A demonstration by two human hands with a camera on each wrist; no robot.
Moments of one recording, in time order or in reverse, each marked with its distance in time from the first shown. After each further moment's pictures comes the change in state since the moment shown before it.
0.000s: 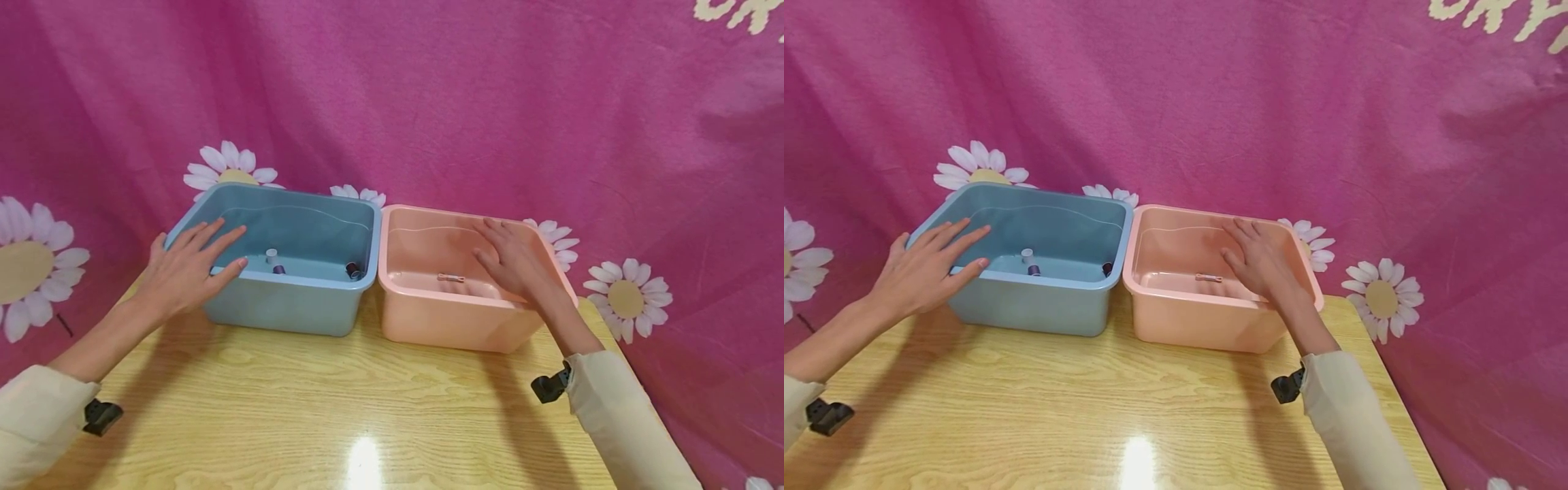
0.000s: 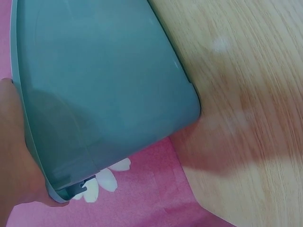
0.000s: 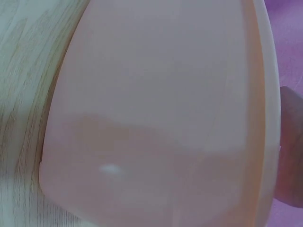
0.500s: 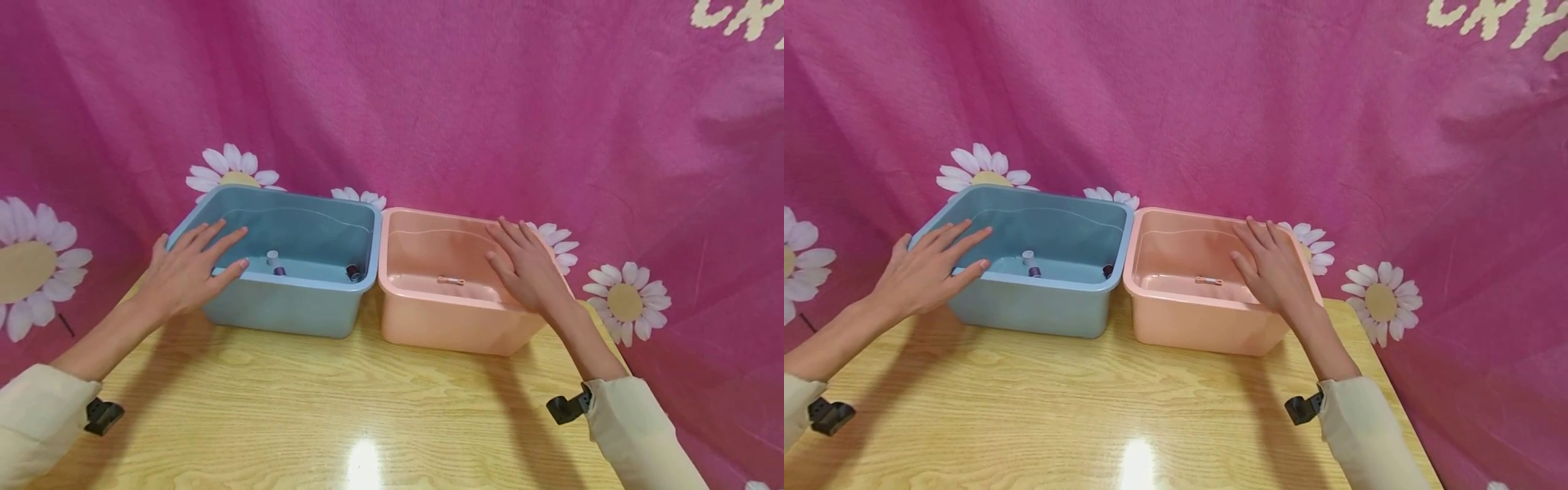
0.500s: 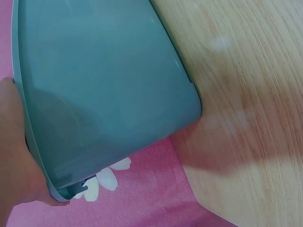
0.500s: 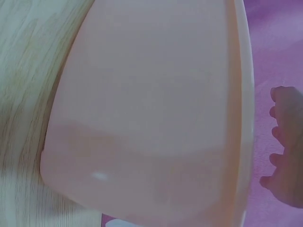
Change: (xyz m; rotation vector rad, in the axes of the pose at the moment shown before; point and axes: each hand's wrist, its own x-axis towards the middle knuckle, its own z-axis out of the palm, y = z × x) left_hand 0.000 -0.001 -0.001 -0.006 -0.016 -0.001; right_hand -0.024 -0.010 -0.014 -0.096 0.155 -0.044
